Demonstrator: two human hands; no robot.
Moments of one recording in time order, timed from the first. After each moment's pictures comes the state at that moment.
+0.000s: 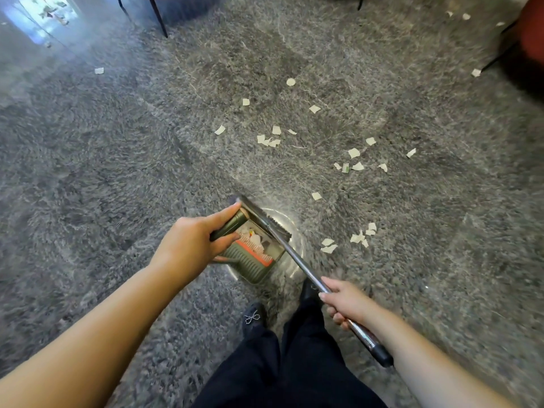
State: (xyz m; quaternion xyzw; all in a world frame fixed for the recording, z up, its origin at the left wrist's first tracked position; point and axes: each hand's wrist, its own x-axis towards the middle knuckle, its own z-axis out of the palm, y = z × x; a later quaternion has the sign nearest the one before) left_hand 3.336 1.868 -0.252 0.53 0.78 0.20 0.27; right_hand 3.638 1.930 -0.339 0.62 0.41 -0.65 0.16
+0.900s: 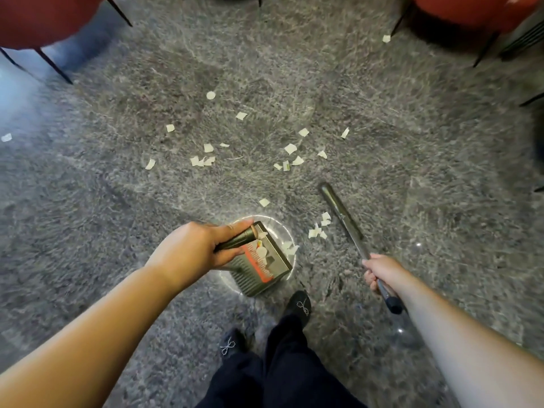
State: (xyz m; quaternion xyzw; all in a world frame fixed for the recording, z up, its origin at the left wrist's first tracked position) left_hand 3.477 2.026 -0.267 0.75 0.60 0.05 0.26; right_hand 3.852 2.065 -0.374 0.77 0.17 -0.61 -0.07
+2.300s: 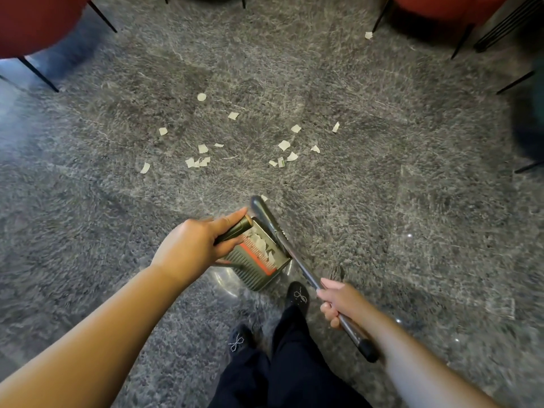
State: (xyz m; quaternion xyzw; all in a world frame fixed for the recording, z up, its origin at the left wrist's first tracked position) left_hand 3.464 2.003 -0.250 0.72 0.64 0.06 0.24; right_hand 3.757 1.953 -0.333 0.68 0.18 -0.71 -0.06
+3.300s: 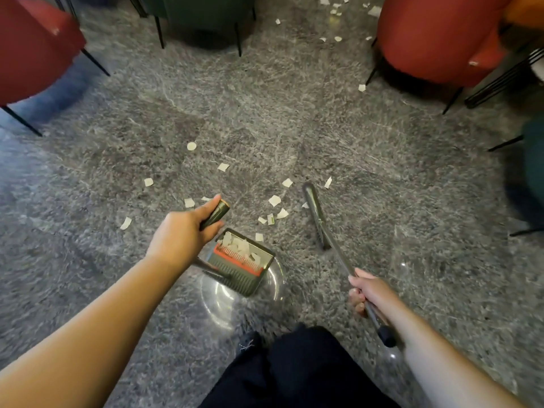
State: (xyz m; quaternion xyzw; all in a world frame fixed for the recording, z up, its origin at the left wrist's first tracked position) left_hand 3.468 2.280 -0.243 0.61 0.74 0.12 0.26; right_hand 3.826 2.247 -0.320 0.72 0.13 -0.66 -0.18
